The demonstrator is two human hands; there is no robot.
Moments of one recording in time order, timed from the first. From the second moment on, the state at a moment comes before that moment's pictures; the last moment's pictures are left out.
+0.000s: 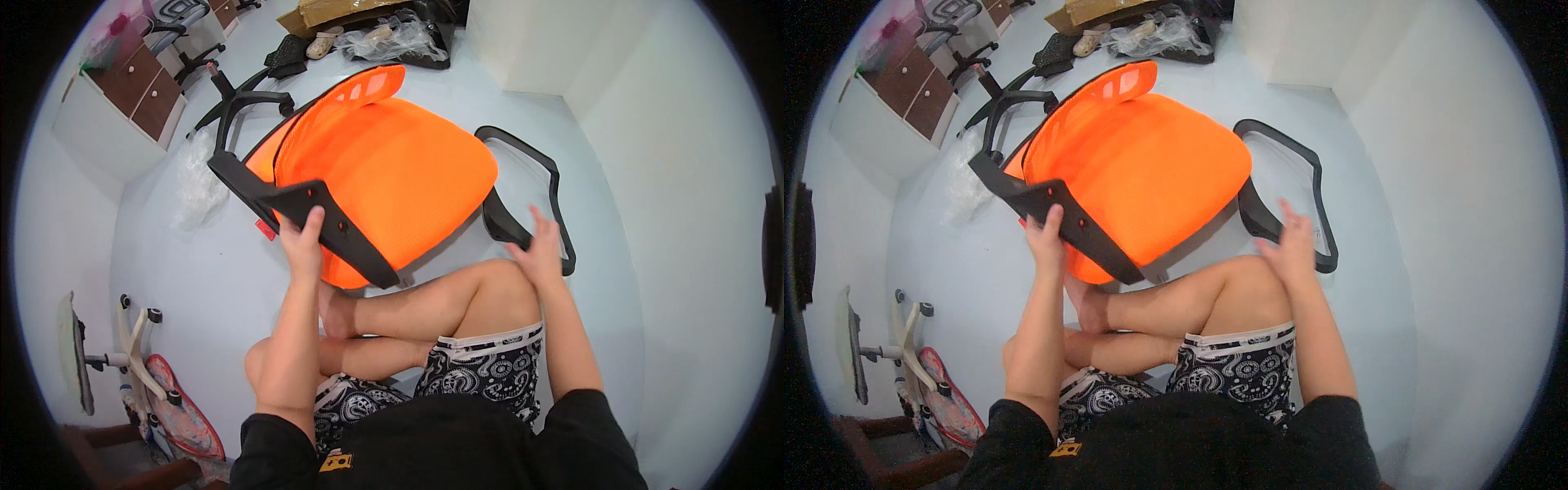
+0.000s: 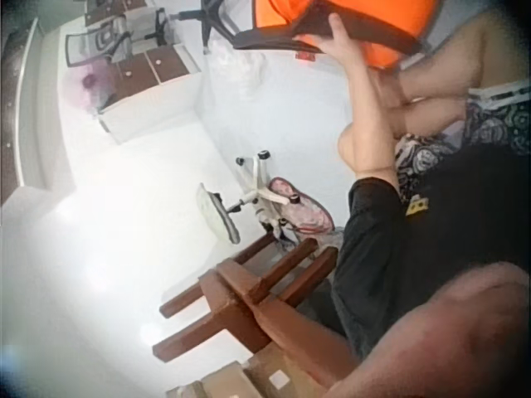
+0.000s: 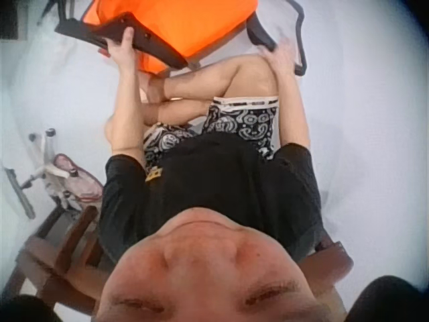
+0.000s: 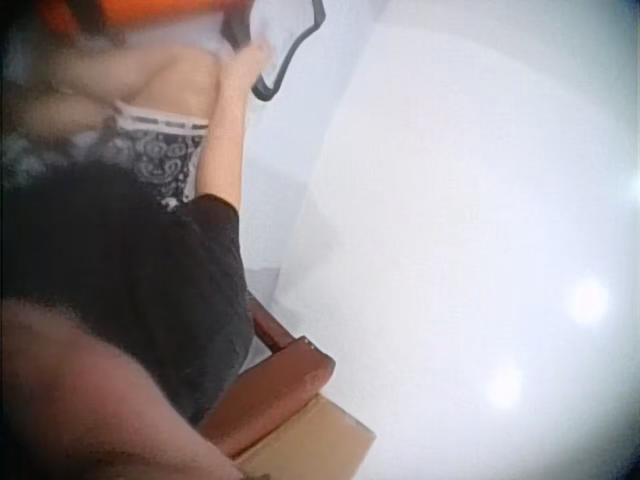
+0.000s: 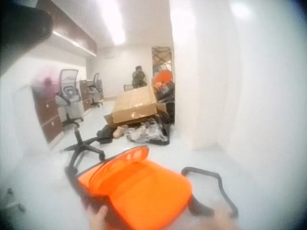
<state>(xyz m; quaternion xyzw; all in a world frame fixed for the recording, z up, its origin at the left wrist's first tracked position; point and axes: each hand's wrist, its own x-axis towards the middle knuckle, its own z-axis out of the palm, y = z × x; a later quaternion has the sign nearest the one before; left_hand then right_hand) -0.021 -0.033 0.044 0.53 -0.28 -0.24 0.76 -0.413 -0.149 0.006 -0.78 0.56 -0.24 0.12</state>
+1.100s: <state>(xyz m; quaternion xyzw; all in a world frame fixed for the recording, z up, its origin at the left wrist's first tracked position) -0.048 -0.121 0.354 0.57 -0.24 -0.51 0.60 -0.254 -0.132 0.060 -0.74 0.19 -0.52 0.38</state>
